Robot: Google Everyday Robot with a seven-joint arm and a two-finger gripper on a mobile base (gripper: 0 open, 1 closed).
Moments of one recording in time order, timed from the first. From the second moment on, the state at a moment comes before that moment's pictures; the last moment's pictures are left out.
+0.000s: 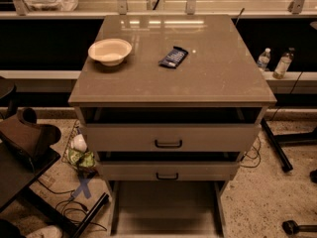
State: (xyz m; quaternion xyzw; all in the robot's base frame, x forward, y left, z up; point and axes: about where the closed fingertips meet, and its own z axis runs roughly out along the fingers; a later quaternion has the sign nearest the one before) arm 0.313 -0.154 0.140 -0.58 0.72 0.17 0.35
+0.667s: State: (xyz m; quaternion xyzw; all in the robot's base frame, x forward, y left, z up) arm 0.353 -0.137 0.158 -0.59 0.71 0.16 0.36
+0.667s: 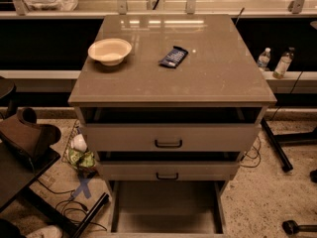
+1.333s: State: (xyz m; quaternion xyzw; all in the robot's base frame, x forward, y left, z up) arm 0.386 -0.106 0.155 -0.61 0.68 0.18 0.36
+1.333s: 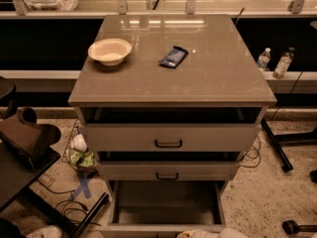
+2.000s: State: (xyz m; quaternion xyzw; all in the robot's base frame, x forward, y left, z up) arm 0.405 -0.091 0.147 -0.61 0.68 0.19 0.37
